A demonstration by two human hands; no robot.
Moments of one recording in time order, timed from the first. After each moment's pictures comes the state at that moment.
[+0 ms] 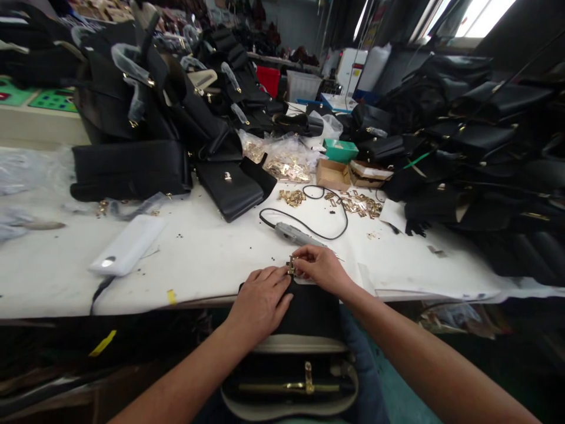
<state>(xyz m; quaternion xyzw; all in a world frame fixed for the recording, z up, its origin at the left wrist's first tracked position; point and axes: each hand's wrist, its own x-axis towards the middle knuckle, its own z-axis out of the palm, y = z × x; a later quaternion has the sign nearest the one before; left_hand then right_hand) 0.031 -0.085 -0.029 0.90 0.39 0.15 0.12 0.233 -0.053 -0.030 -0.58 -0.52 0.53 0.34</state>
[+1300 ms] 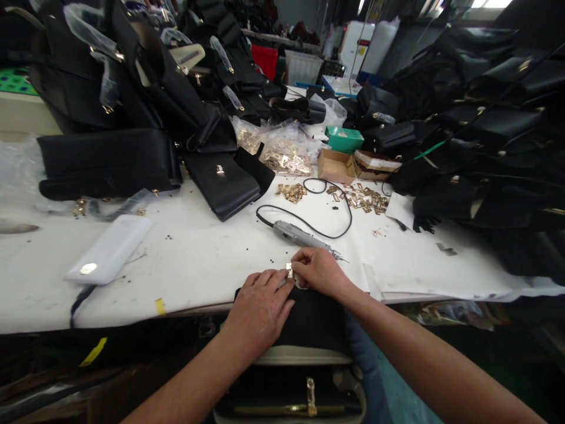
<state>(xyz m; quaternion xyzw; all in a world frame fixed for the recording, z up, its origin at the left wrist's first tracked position) 0.036 -0.080 -0.020 0.90 0.40 0.09 0.12 0.227 -0.041 -0.028 -0.64 -0.53 0.50 0.22</state>
